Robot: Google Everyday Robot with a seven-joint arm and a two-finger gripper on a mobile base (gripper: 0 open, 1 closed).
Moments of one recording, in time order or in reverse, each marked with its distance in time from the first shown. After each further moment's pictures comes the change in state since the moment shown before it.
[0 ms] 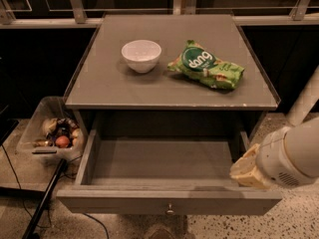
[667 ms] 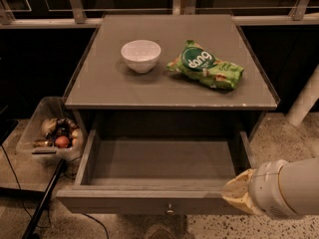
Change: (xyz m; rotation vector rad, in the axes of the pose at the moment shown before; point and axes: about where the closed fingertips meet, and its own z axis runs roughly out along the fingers) arm 0.017 0.033 0.037 0.030 -0.091 0.046
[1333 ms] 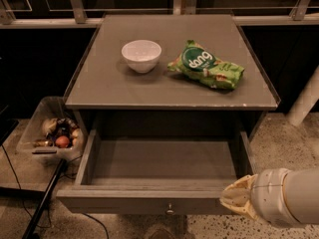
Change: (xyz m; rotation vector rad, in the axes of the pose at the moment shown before) arm 0.002 0.013 0.004 -0.014 -0.065 -0.145
